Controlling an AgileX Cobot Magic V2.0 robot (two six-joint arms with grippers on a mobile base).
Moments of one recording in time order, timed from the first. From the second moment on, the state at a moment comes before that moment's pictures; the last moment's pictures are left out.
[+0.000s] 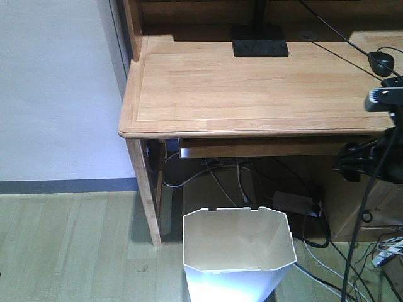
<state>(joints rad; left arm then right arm) 0.14 -0.01 0.03 0.04 0.35 -0.10 0.02 1.26 -0.70 0.08 0.56 -0.12</state>
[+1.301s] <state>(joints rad) 0.14 -0.01 0.03 0.04 0.35 -0.10 -0.15 2.55 -1.15 0.67 0.29 -0.99</state>
